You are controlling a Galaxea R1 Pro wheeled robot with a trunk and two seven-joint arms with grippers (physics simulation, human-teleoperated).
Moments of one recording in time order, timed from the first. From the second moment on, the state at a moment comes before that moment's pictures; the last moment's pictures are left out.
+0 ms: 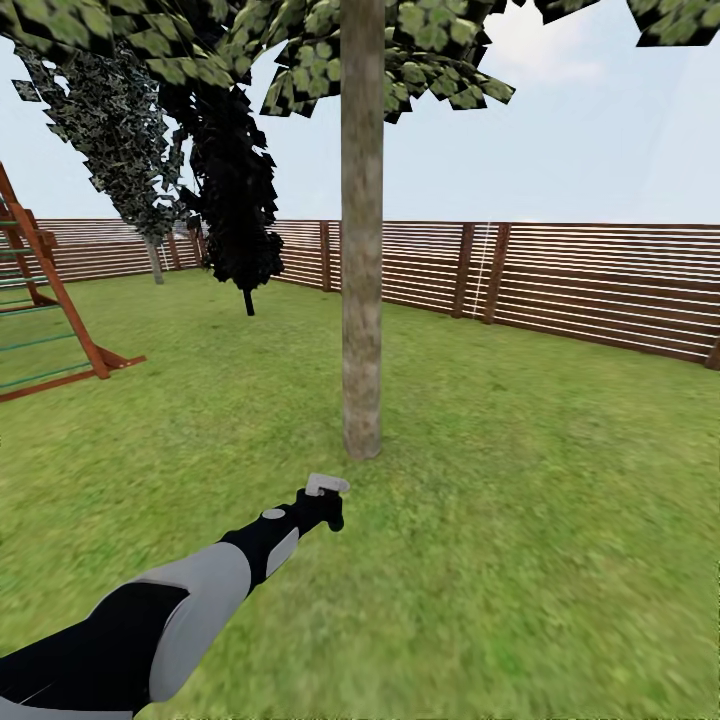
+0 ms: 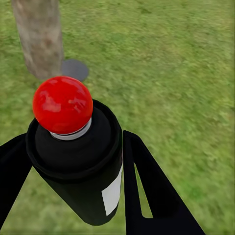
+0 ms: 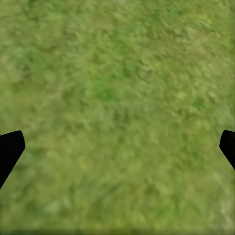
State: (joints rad) left arm -0.99 -0.17 -0.05 -0.03 -0.04 -0.14 -0.24; right arm -0.26 -0.15 0.36 -0.18 -0.37 -0.43 -0.23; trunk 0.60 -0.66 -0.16
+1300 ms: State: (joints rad) left arm -0.99 -0.09 -0.06 -0.03 -0.05 -0.13 -0.65; right arm -0.70 -0.30 0.36 -0.42 -0.36 0.19 0.50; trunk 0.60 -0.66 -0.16
